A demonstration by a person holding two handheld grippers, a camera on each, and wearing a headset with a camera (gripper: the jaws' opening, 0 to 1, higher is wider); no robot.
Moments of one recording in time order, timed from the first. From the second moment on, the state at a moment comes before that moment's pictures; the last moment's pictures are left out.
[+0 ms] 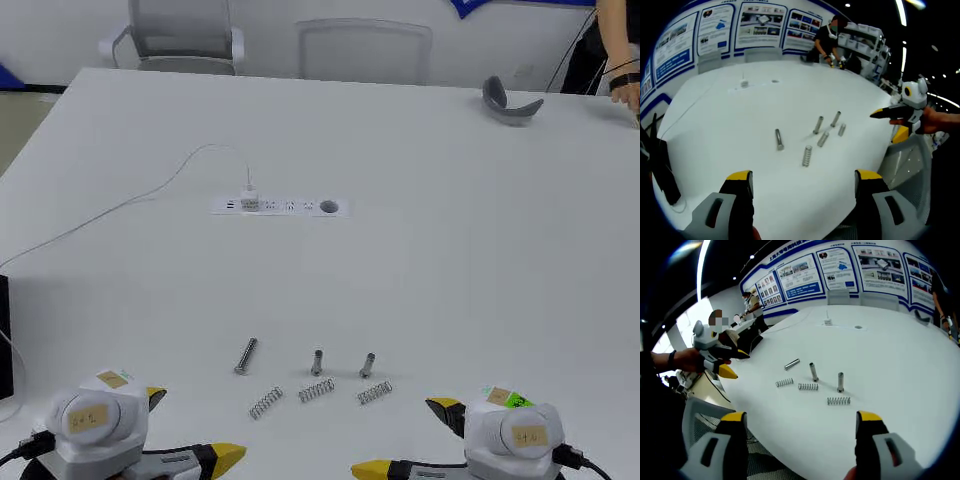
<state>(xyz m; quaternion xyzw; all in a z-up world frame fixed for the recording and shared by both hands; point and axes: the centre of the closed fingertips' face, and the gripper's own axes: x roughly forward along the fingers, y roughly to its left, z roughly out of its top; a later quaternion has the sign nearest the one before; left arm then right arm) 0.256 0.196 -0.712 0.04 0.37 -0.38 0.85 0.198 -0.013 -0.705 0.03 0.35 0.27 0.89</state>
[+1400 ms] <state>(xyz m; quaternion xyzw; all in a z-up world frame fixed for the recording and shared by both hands) 0.319 0.171 -0.719 0.05 0.38 -0.39 0.84 0.185 -0.024 -0.704 0.06 0.35 0.24 0.90</state>
